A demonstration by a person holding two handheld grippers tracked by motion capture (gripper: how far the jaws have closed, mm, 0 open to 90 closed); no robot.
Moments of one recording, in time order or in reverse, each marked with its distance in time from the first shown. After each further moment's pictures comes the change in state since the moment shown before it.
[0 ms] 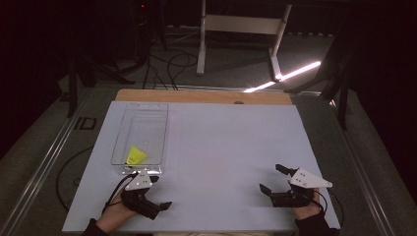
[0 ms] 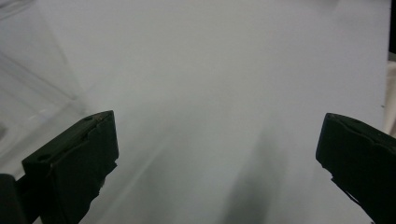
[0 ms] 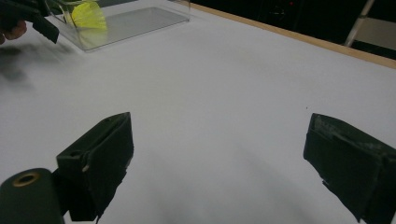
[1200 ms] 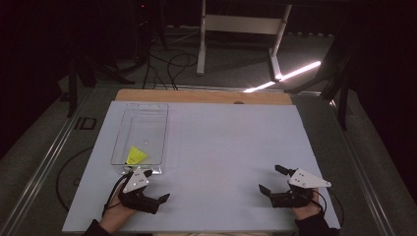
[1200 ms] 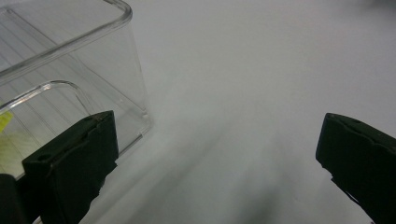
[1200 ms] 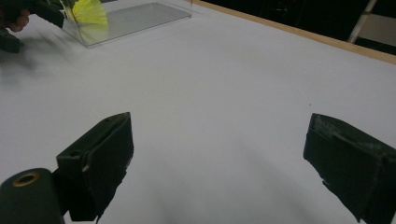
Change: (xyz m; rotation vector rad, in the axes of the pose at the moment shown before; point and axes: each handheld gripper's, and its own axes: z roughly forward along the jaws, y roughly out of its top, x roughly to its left) left arm 0.001 -0.005 -0.001 -0.081 0.167 -0.016; right arm 0.001 -0.001 0.002 0.017 0.005 -0.005
